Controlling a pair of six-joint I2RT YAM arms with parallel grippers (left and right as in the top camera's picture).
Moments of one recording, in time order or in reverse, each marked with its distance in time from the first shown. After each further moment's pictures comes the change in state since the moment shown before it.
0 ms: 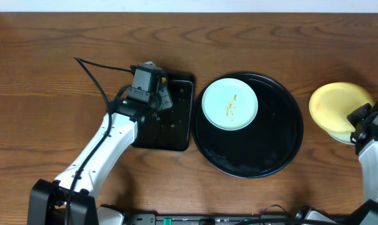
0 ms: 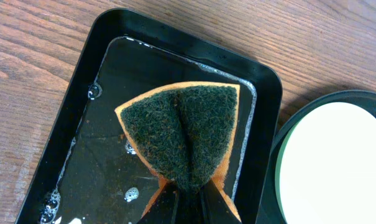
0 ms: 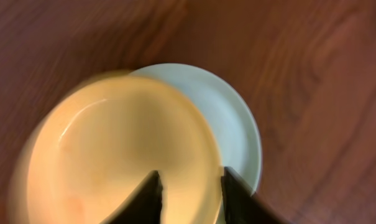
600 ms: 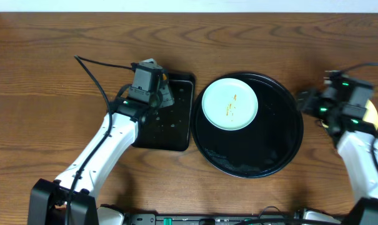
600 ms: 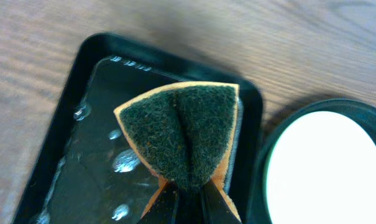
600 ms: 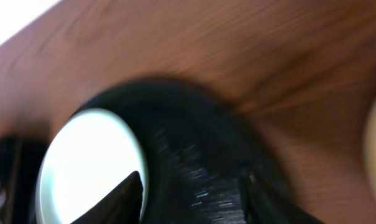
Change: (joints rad) left arm -0.014 0.002 0.000 0.063 -0.002 0.023; right arm 0.293 0.040 0.000 0.039 -0.591 -0.196
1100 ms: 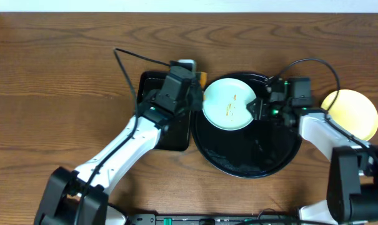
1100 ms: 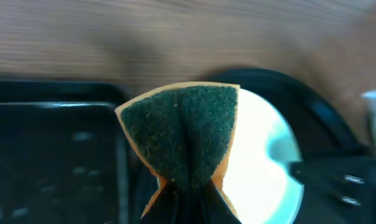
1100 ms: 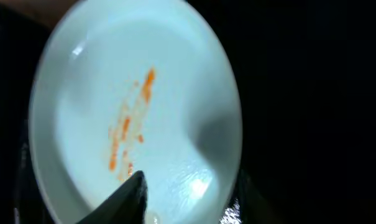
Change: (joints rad) left arm -0.199 0.071 0.000 0.230 0.086 0.082; right arm 0.298 0.308 0.000 0.121 -0.056 -0.022
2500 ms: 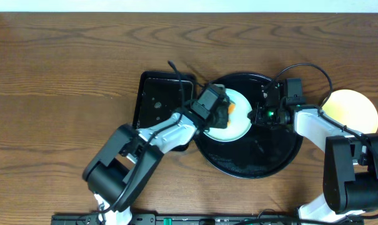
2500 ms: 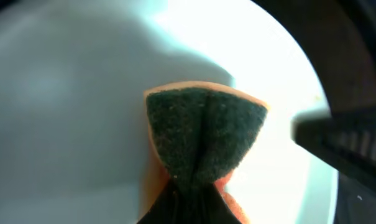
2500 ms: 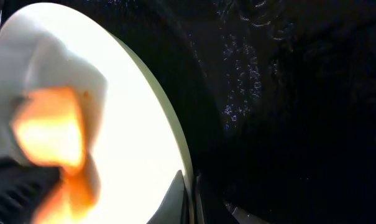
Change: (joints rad) left arm -0.157 0.349 0.044 0.093 0.071 -0.129; right arm 0.017 0.063 0.030 -0.108 -0.002 0.092
